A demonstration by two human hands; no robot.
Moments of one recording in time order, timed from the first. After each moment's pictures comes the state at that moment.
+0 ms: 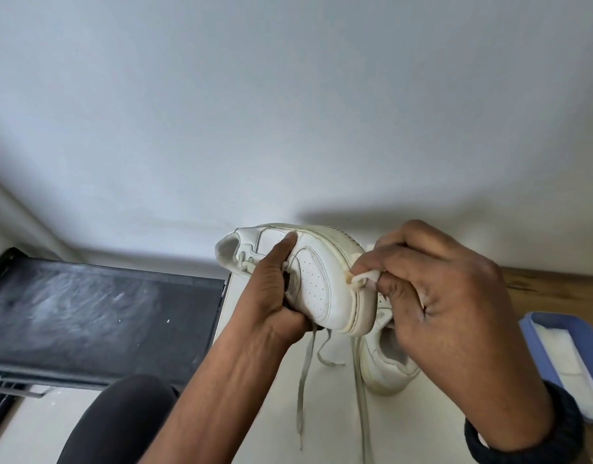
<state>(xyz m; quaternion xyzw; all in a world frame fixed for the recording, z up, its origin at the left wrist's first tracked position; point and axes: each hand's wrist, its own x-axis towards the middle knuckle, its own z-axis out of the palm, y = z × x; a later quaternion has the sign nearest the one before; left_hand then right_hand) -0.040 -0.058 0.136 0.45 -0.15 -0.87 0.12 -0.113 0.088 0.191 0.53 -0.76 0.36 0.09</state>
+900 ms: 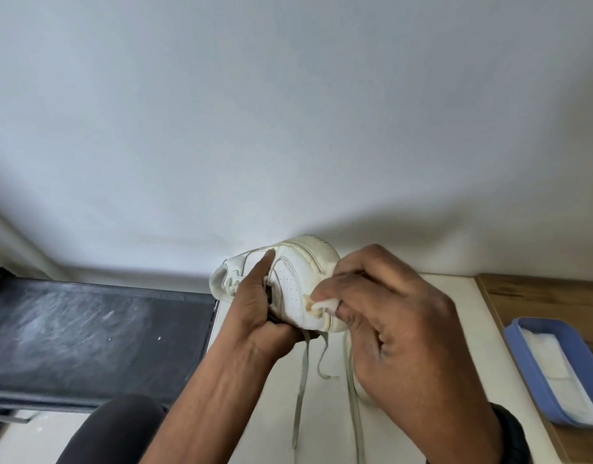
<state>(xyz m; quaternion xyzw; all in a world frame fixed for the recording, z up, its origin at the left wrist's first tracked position) -0.040 -0.060 0.135 0.43 -0.12 -0.88 0.15 -0.092 0.083 0.188 0.54 -0.74 0.37 0.11</state>
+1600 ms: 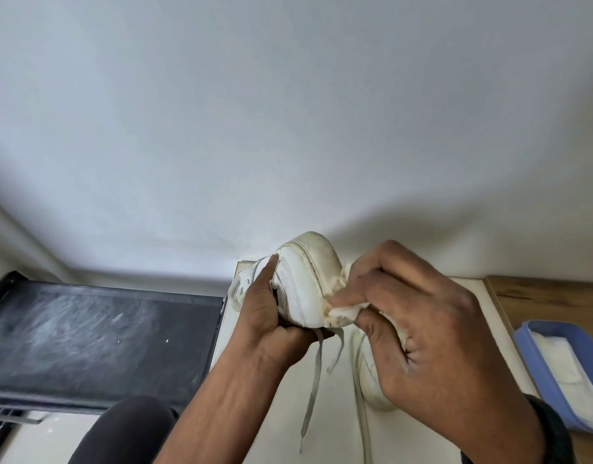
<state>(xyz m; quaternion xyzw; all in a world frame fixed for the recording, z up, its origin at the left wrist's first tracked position) -0.034 -0.047 0.160 0.40 -0.04 -0.91 0.13 -0.104 0.092 0.196 0.59 -0.72 0.35 0.09</state>
